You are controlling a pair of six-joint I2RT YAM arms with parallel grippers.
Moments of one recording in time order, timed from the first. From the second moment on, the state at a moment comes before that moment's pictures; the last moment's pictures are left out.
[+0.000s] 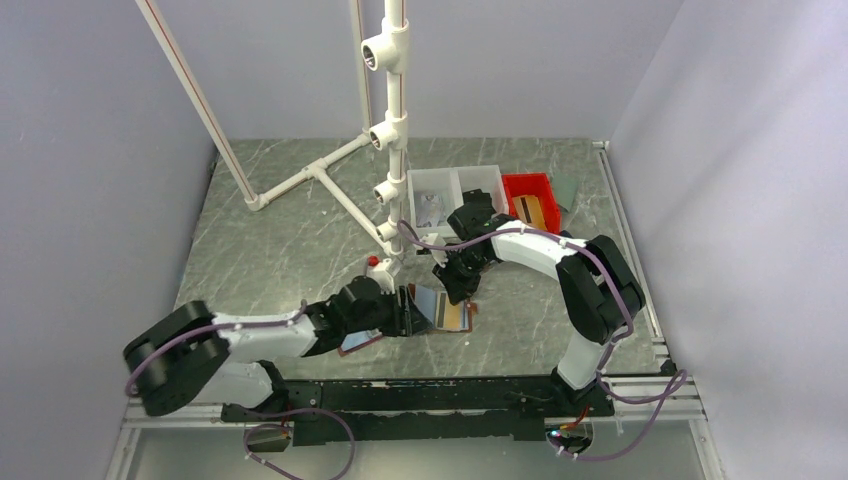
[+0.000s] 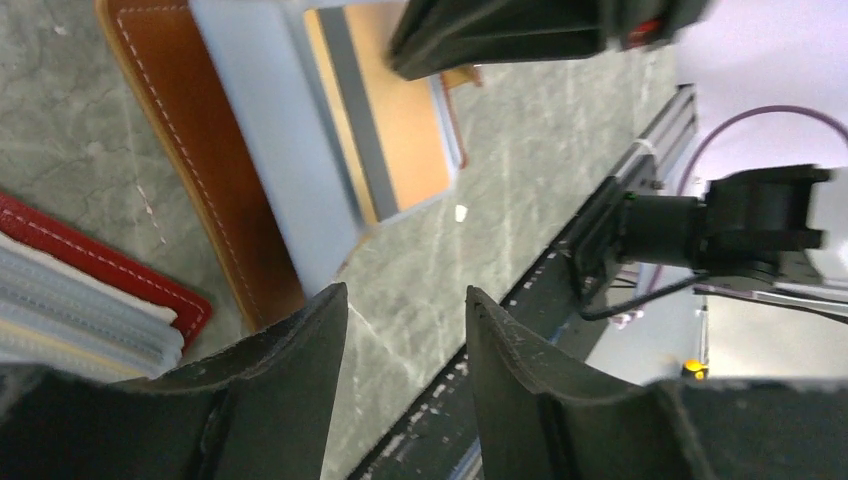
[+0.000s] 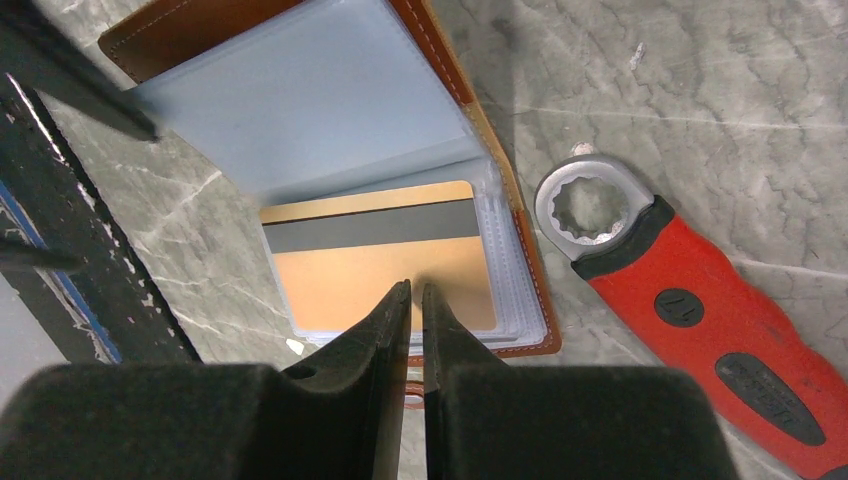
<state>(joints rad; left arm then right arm) -0.95 1.25 0.39 0.38 0.15 -0.90 0.60 1.75 1.09 -0.69 -0.50 -0.48</state>
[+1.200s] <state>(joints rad) -0.94 1.63 0.49 0.60 0.07 -1.04 0.49 1.68 1.09 -0.77 -0.62 -0.52</state>
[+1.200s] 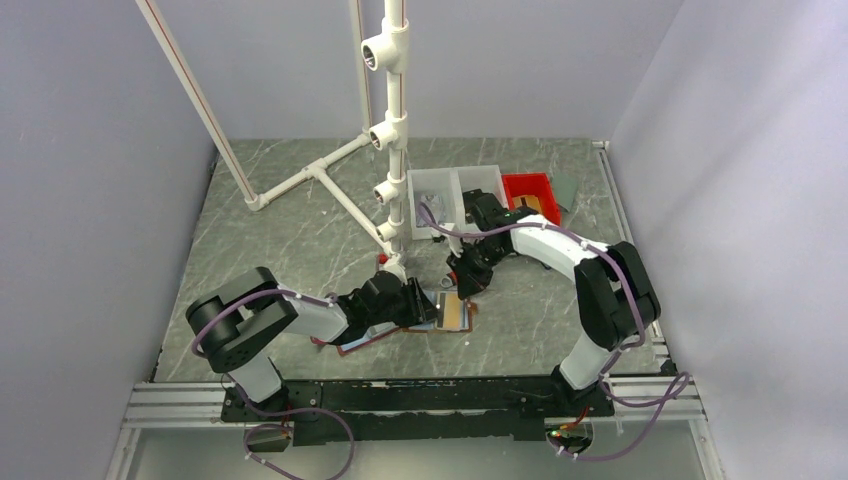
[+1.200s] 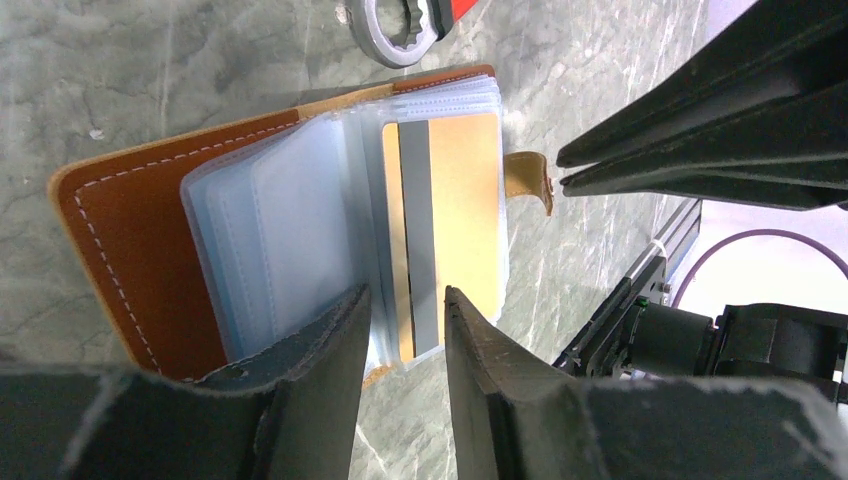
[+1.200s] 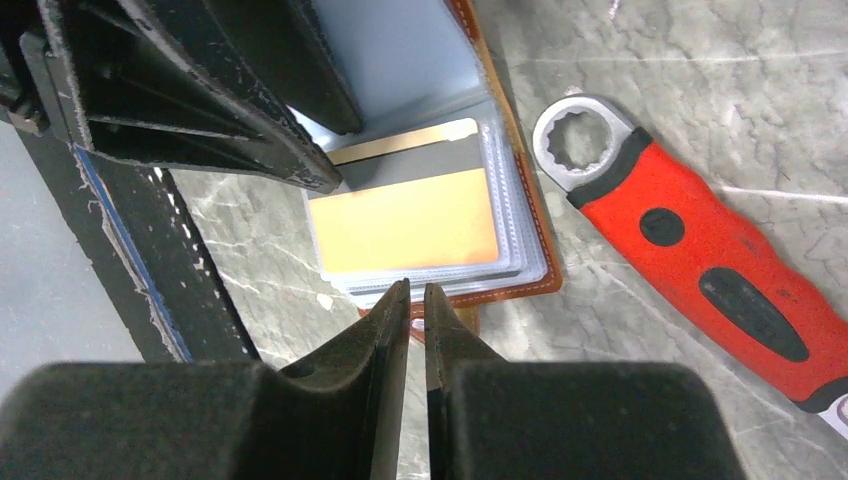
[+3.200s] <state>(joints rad) -0.87 1.67 0.30 0.91 0.15 -1.14 0.60 1.79 1.12 -0.80 -0.48 -0.41</state>
